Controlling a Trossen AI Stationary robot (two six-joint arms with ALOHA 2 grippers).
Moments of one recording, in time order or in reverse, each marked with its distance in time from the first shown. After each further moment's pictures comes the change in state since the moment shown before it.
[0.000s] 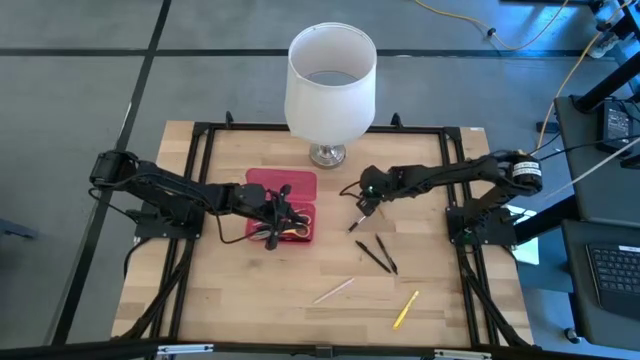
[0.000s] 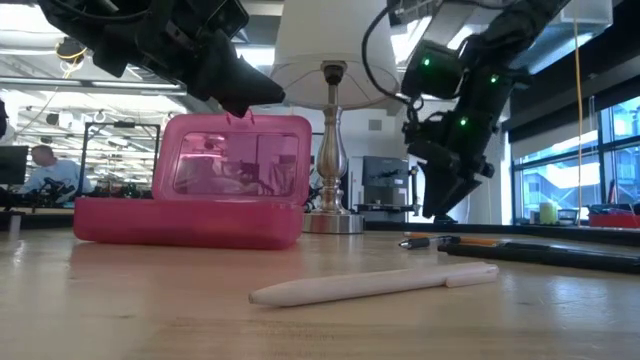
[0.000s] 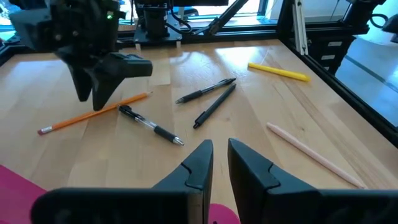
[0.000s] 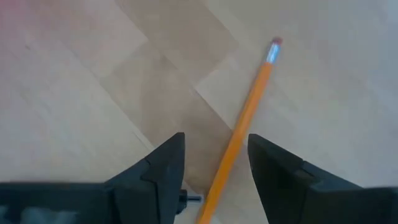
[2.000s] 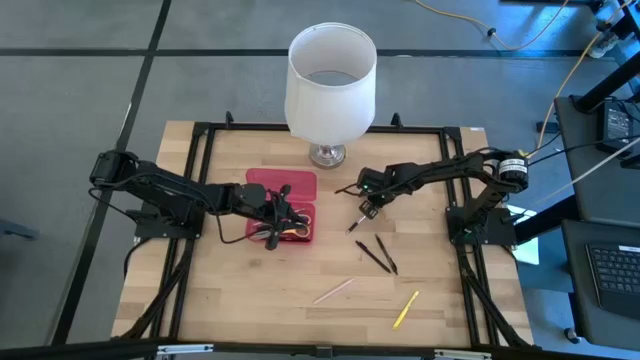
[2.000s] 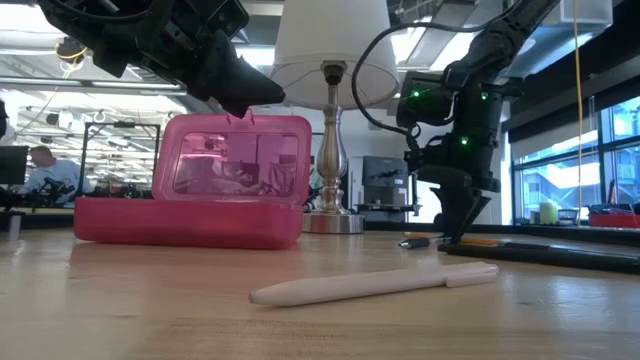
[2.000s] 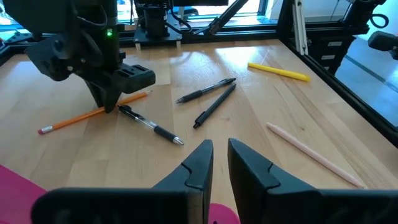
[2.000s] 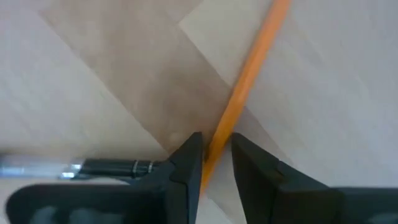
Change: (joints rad) left arm 0.000 0.000 0.000 0.000 0.000 0.000; right arm -0.030 0.145 0.022 -0.133 -0.118 -0.018
